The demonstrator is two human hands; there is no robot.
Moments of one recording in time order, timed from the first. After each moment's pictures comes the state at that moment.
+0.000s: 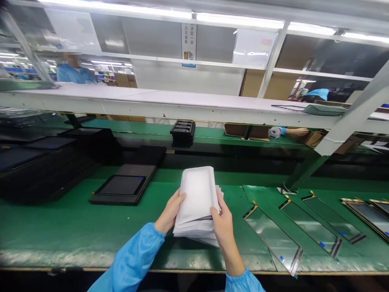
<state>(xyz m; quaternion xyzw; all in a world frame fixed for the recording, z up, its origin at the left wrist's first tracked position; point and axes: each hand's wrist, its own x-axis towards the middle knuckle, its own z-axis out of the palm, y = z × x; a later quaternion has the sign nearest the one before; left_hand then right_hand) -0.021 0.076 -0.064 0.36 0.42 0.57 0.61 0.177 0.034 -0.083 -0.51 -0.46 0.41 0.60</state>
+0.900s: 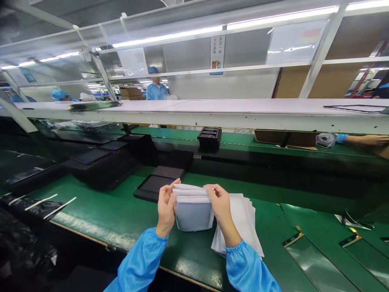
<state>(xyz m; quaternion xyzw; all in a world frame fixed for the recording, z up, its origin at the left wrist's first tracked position) -0.116 0.061 -0.049 0.43 0.34 0.77 0.33 0.075 0.102 -0.021 -0.39 -0.54 0.44 0.60</state>
